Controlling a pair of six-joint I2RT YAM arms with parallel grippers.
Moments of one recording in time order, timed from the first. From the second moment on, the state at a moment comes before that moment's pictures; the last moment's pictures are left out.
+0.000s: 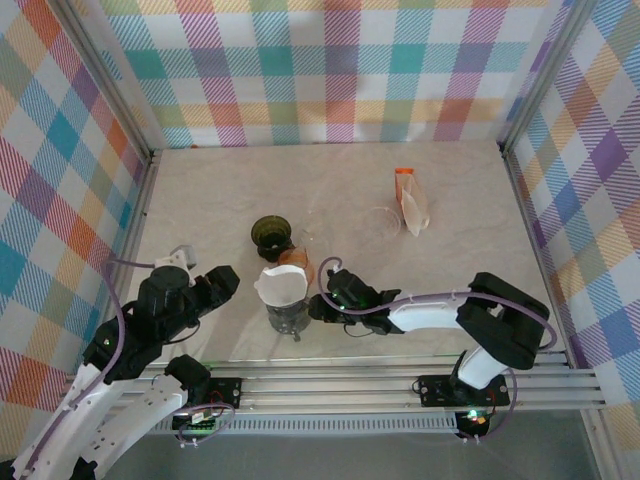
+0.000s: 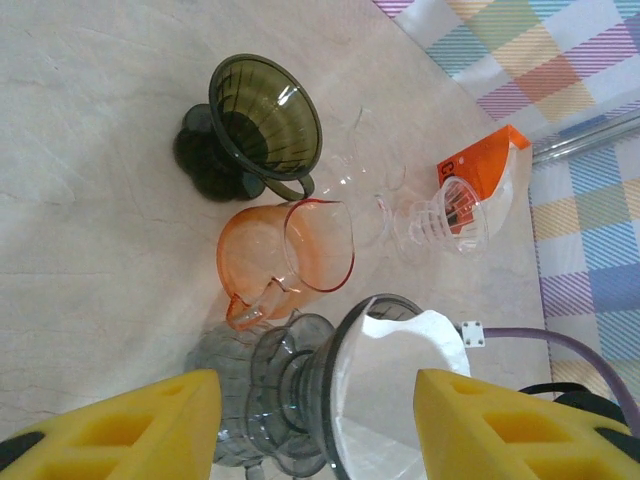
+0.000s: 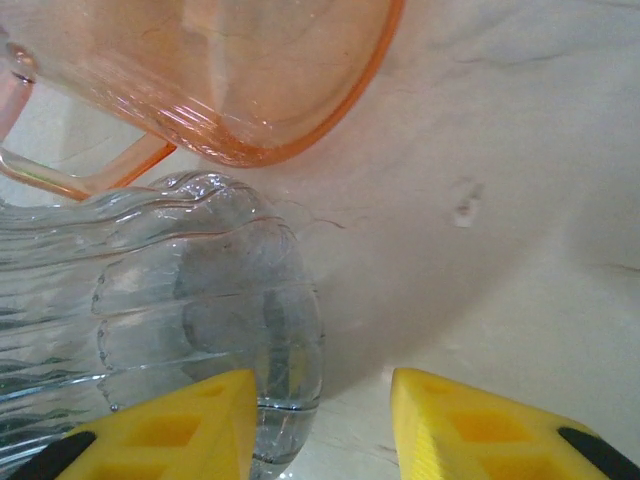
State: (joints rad) left arm -0.58 0.49 0.83 -0.91 -0.13 -0.96; right arm 1.05 1.59 0.65 0.17 -0.04 0.98
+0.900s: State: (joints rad) left arm -0.58 0.50 0.99 -0.98 -0.14 -0.87; right arm 1.32 1.45 0.64 0.13 0.19 0.91
